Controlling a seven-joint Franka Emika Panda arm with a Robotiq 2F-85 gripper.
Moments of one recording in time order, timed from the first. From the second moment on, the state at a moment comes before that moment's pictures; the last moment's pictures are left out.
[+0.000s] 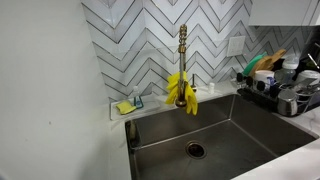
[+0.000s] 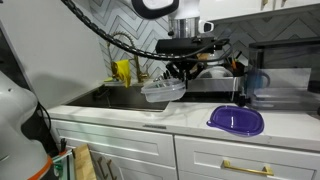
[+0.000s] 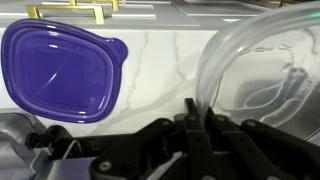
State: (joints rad) arm -0.22 -0.17 -0.15 -2.16 0.18 2.06 -1.08
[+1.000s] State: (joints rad) arm -0.09 -0.44 -0.13 -2.32 0.18 2.06 -0.96
